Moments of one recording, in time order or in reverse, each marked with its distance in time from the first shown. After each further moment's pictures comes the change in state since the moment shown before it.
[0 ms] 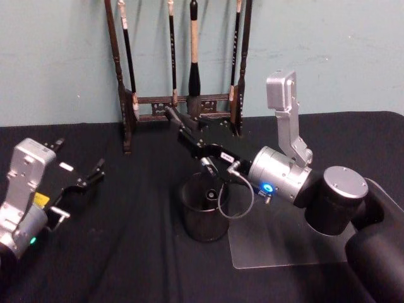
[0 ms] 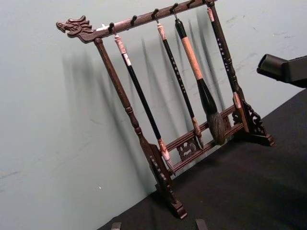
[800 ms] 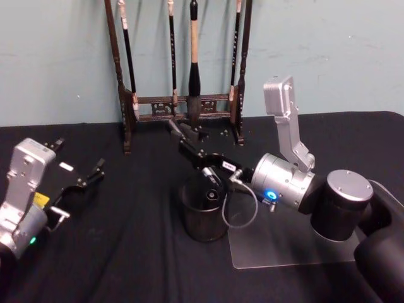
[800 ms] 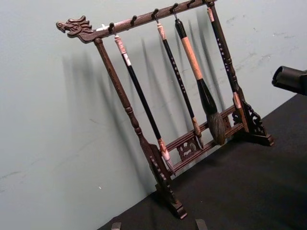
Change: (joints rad) left arm 0.000 0.000 0.000 0.000 0.000 0.000 0.000; right arm -0.012 0.068 -0.065 -0.061 0.051 0.054 -0.040
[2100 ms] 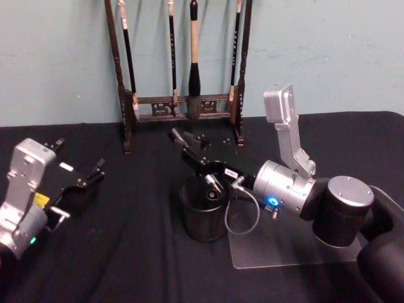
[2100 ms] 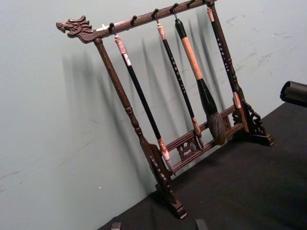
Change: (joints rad) left arm 0.000 0.000 0.000 0.000 0.000 0.000 0.000; right arm -0.002 0.027 -0.035 0.005 0.034 0.002 -0.028
